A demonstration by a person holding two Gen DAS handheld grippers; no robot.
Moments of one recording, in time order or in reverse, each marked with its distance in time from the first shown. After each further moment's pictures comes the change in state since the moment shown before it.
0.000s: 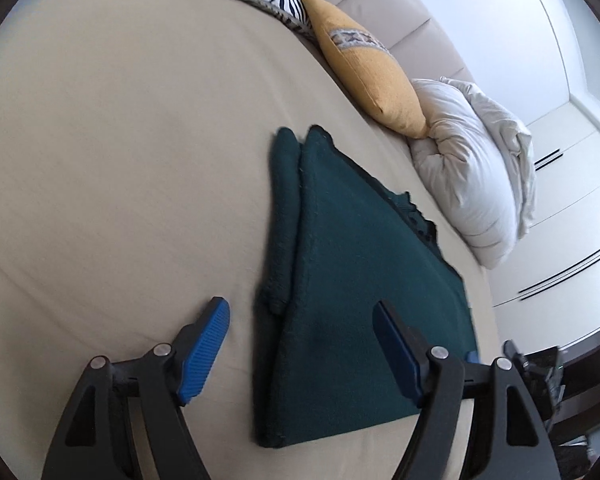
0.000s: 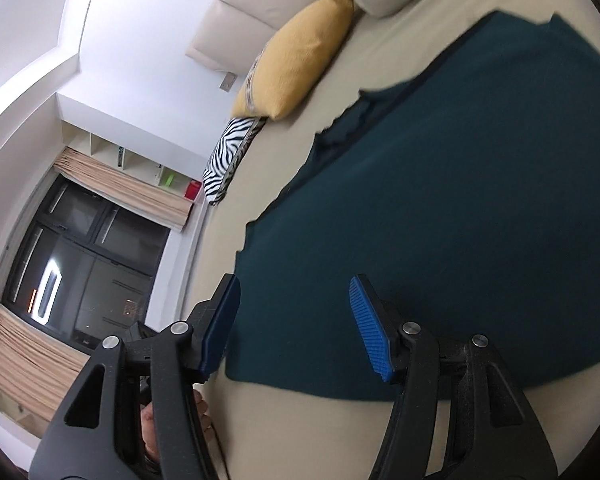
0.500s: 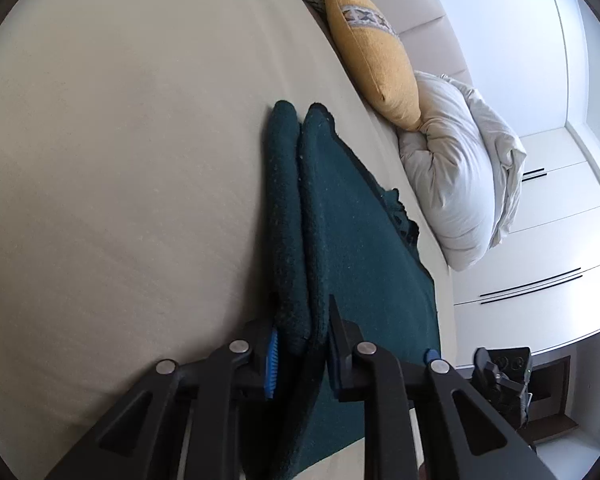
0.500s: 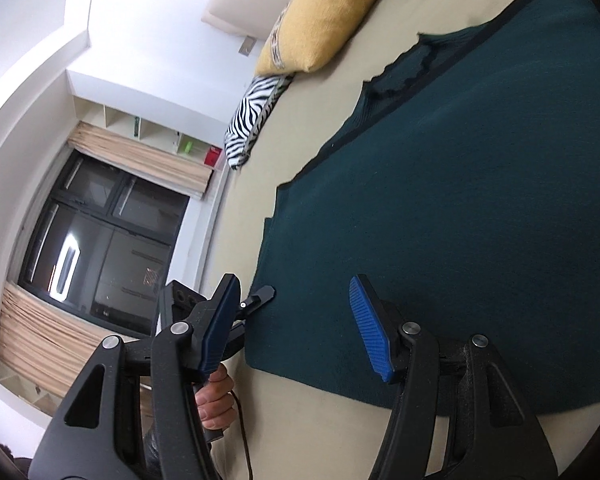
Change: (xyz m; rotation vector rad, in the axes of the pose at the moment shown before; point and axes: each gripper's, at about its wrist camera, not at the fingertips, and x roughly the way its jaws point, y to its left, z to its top) left arm 0.025 0.014 0.016 -0.108 0.102 -0.126; right arm 0.060 0.036 -0.009 -0.023 0.137 0.065
